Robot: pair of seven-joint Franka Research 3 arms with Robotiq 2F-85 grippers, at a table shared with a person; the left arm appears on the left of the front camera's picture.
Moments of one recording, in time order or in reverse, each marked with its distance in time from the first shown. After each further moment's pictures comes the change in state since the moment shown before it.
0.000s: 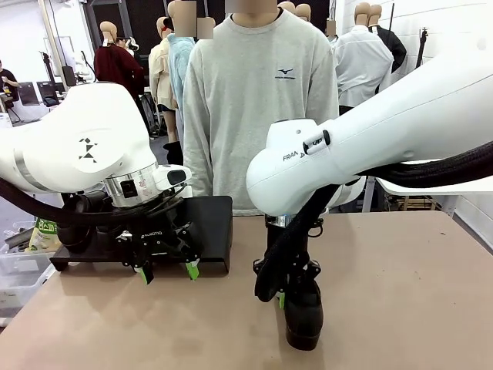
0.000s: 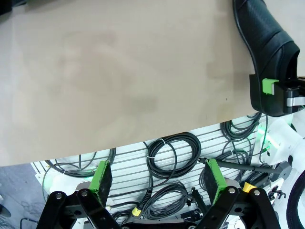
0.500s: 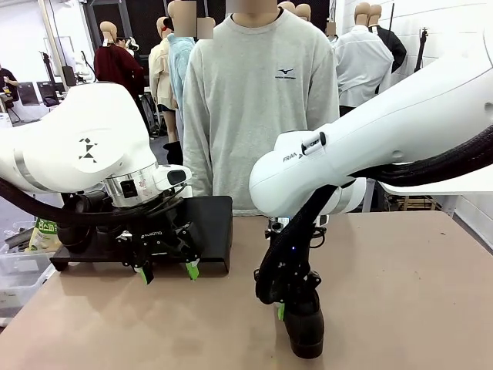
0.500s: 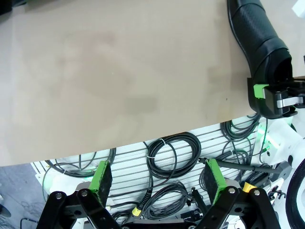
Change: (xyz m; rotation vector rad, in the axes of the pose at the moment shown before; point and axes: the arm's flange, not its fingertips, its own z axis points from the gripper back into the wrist) left arm 0.000 0.000 0.000 0.000 0.000 0.000; right arm 0.007 -0.005 -0.020 0.047 0.088 0.059
